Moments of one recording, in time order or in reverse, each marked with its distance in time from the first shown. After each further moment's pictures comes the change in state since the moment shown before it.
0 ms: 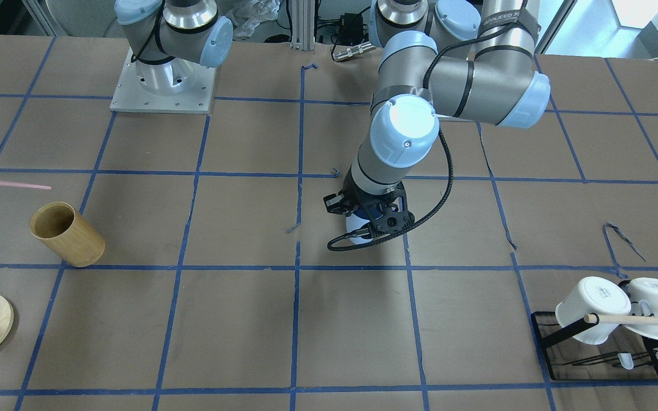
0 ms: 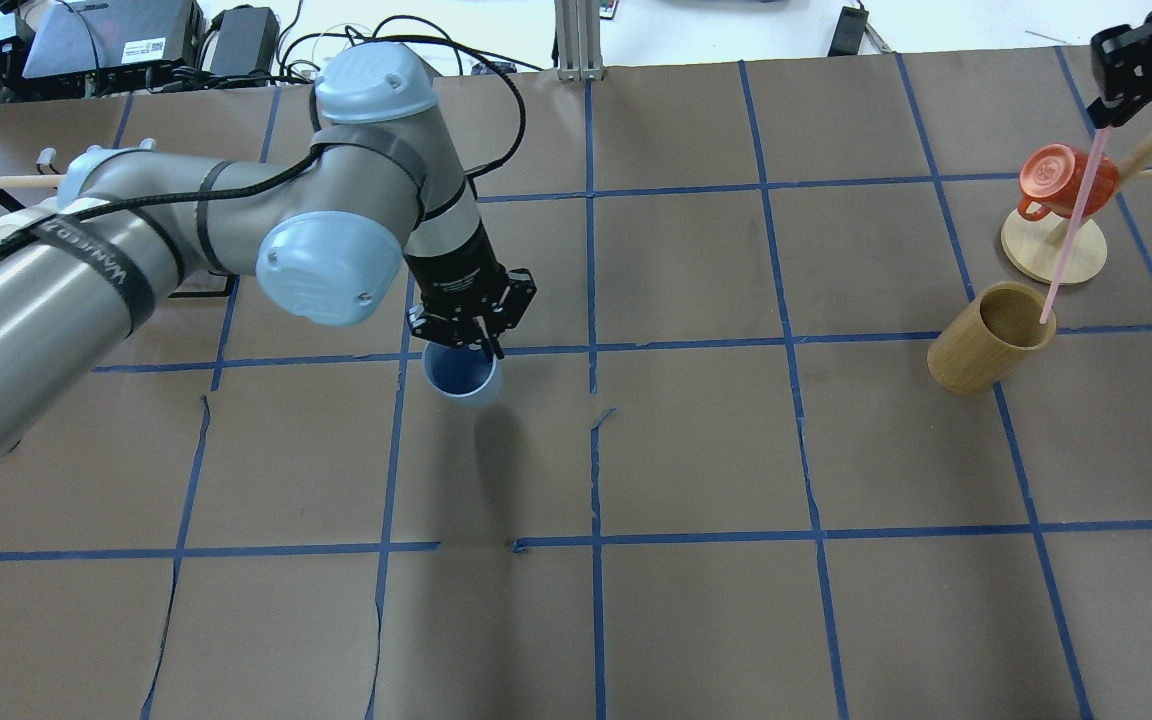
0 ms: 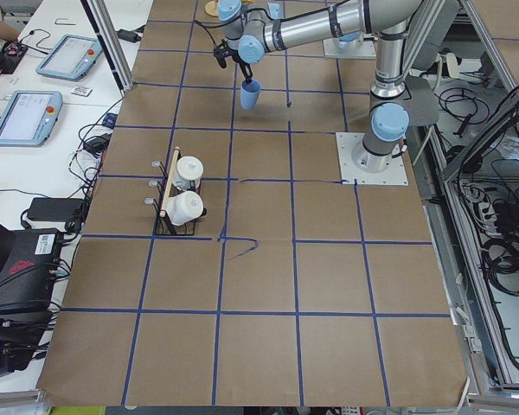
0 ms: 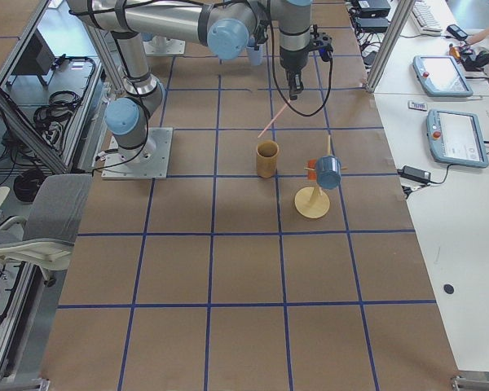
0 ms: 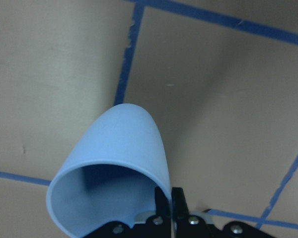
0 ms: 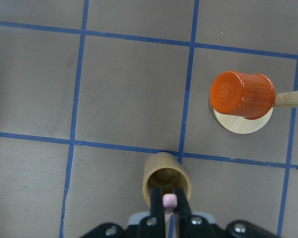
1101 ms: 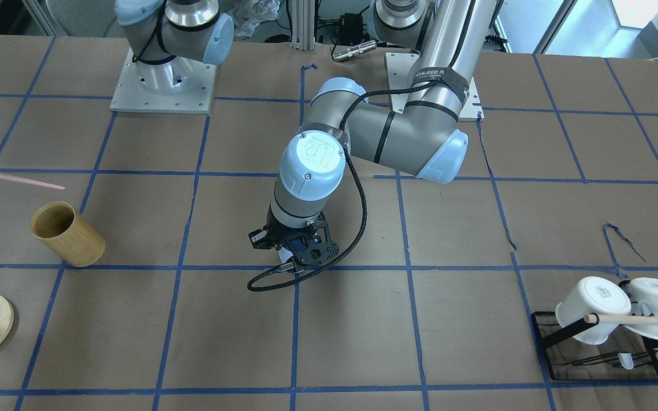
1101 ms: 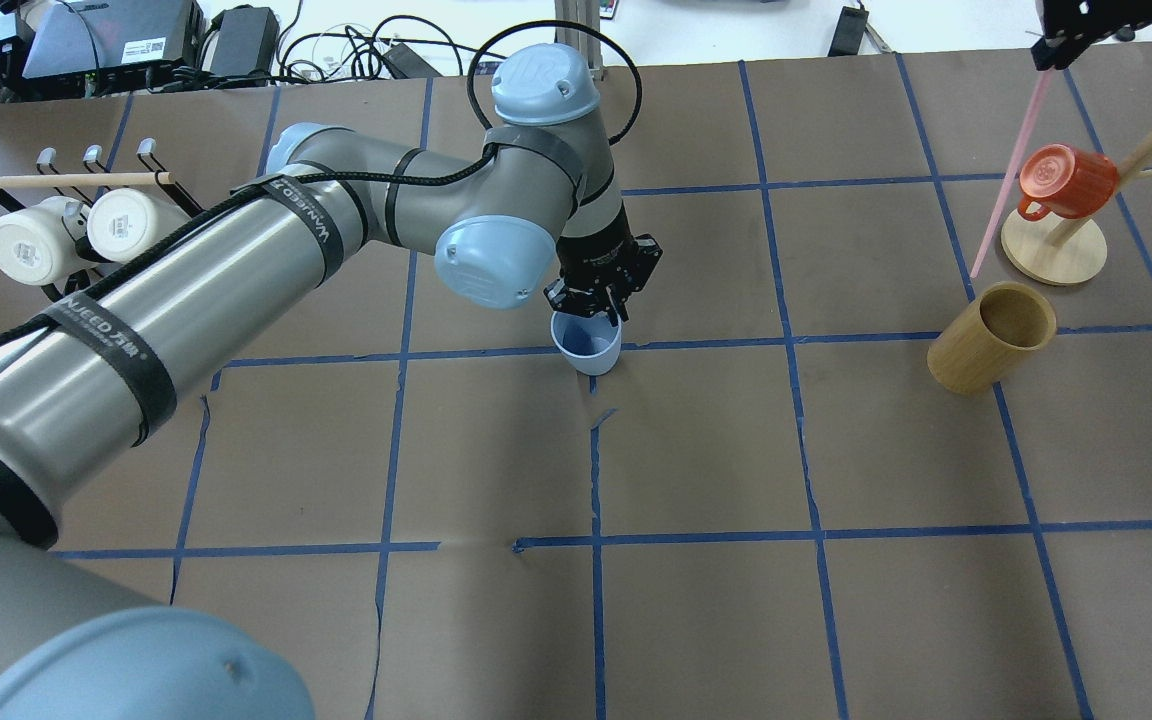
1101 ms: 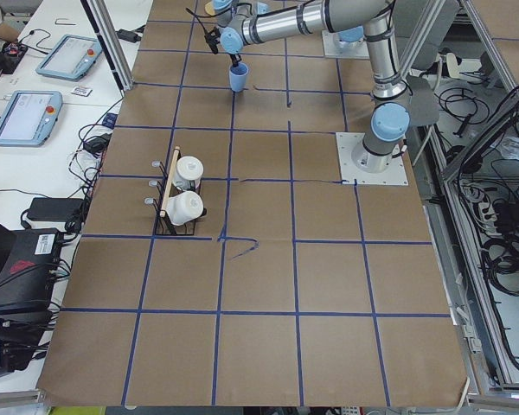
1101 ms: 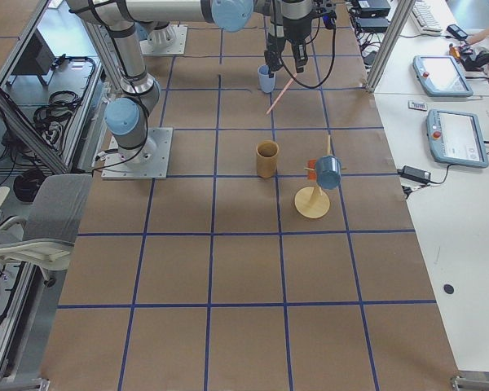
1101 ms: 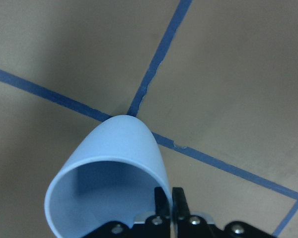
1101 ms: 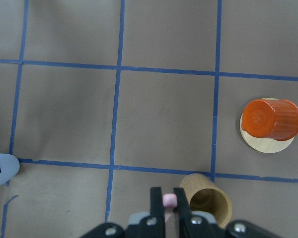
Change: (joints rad) left arm -0.131 -0.196 0.151 0.168 -0.037 -0.221; right arm 0.125 -0.001 -0.053 -0.026 0.035 0.180
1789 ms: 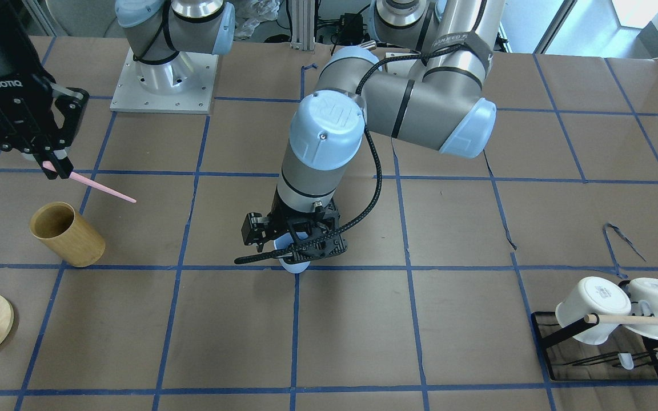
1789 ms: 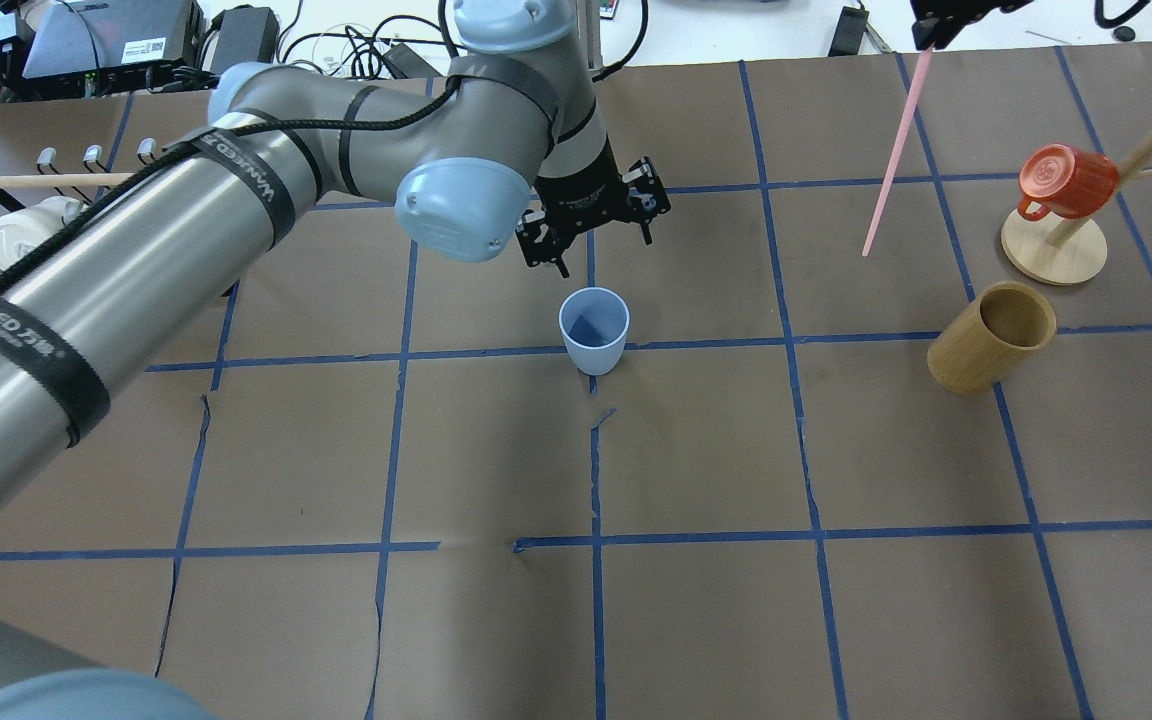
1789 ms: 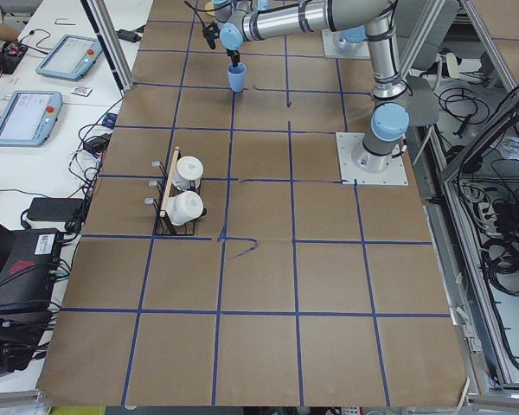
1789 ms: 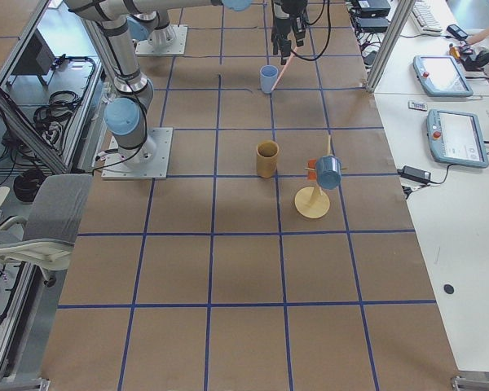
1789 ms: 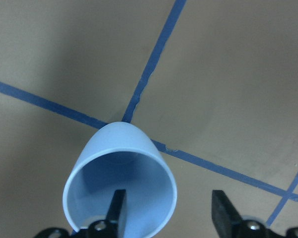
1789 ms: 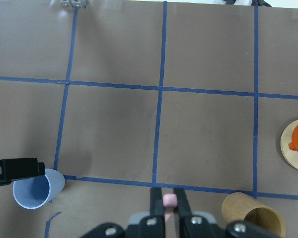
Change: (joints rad) left arm 0.032 0.094 0.090 -0.088 0.019 0.241; right arm 0.171 -0.011 -0.001 -0.085 -0.004 0.166
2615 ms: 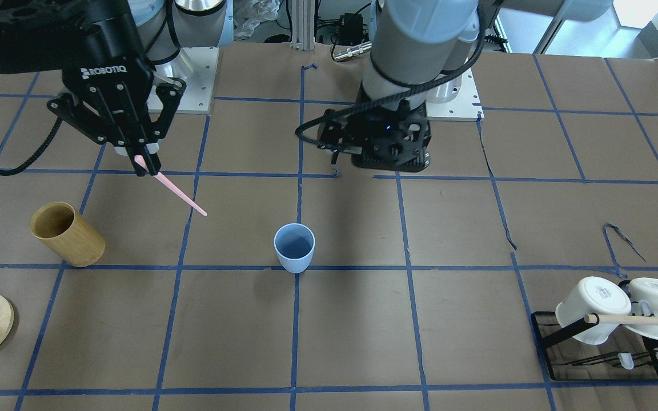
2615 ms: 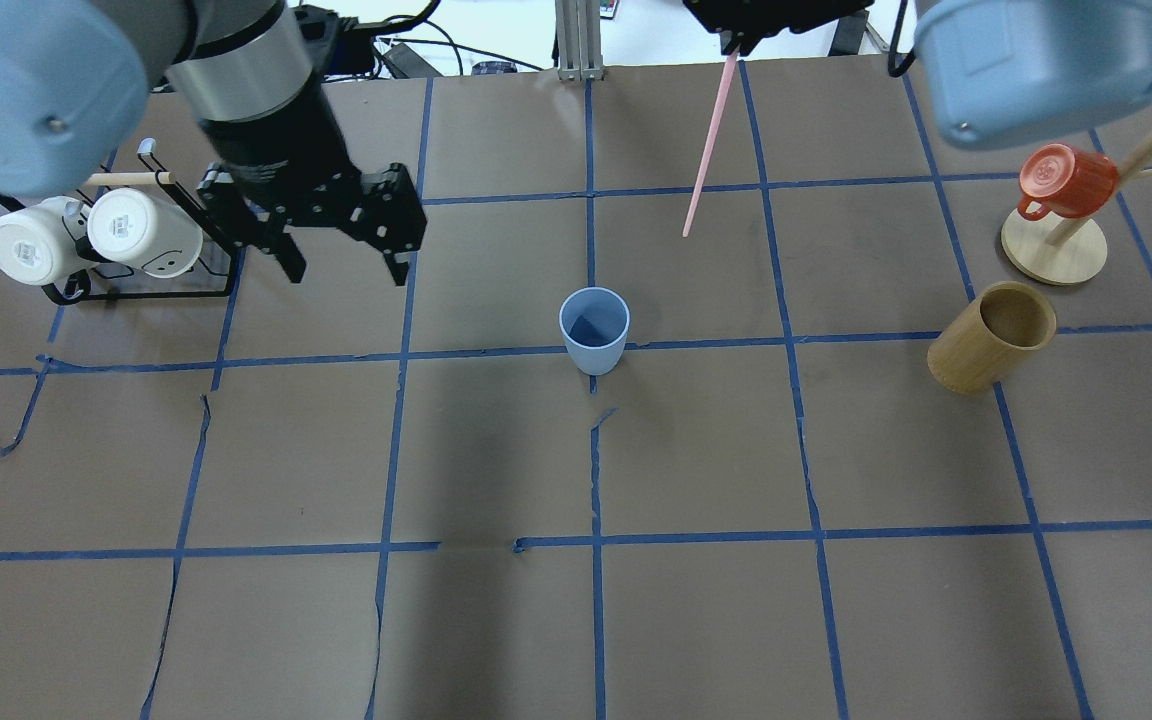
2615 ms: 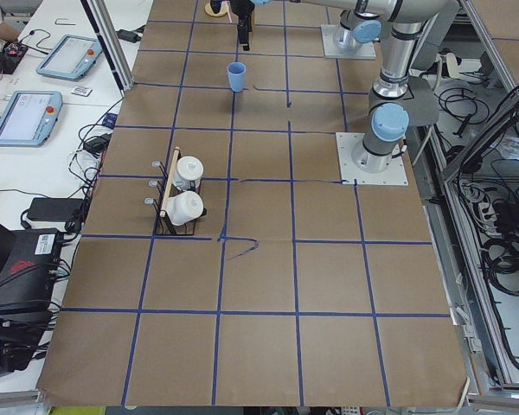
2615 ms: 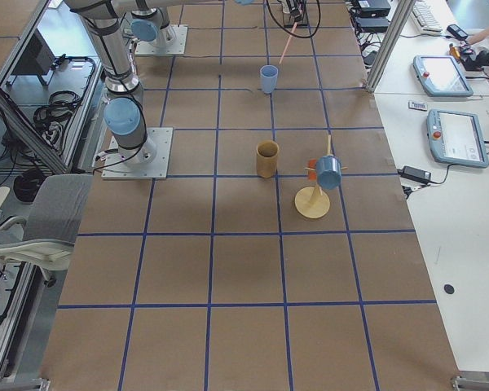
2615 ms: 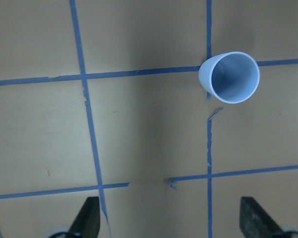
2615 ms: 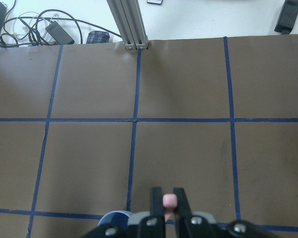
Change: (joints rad) left arm 0.247 0.390 -0.087 -0.500 0.177 0.569; right arm 0.226 0.023 0.123 -0.318 -0.010 0.295
